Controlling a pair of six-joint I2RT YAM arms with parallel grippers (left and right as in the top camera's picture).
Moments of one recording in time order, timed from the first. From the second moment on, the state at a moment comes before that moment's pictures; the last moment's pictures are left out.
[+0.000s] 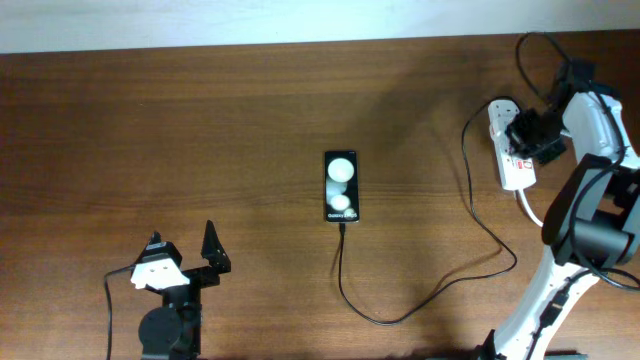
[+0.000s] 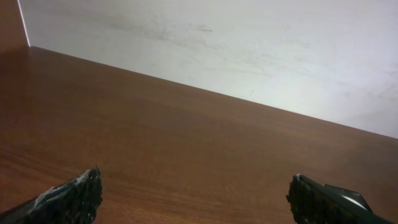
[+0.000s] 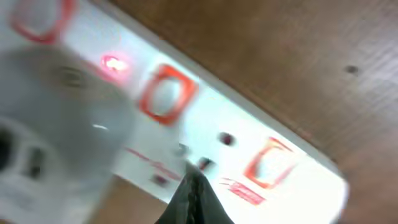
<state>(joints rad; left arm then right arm) -0.09 0.02 0.02 -0.07 -0.19 -0.23 -0.36 2.23 1.79 -1.04 -0.10 0.65</state>
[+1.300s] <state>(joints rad) -0.09 0.03 0.02 -0.06 -0.19 -0.22 -0.39 0.56 1.55 -1.59 -0.02 0.20</state>
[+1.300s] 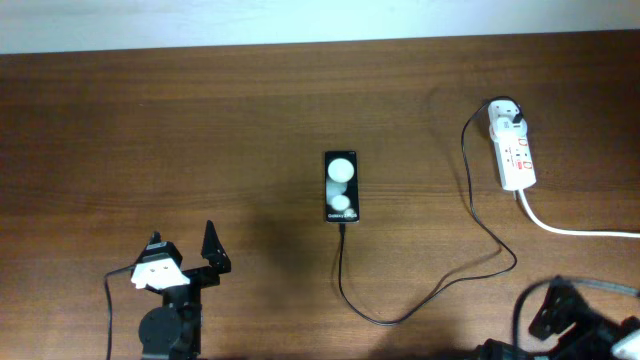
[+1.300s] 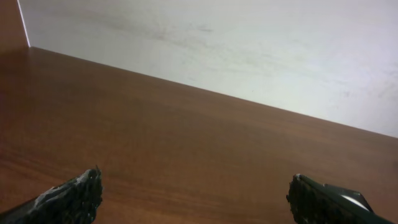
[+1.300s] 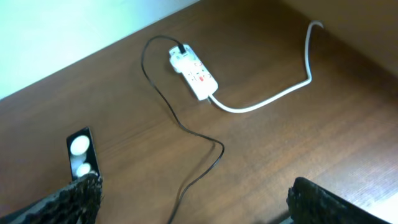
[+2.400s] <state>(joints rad) -0.09 0.03 0.01 -0.06 -0.19 -0.22 0.00 0.02 0.13 -0.02 -0.10 0.24</state>
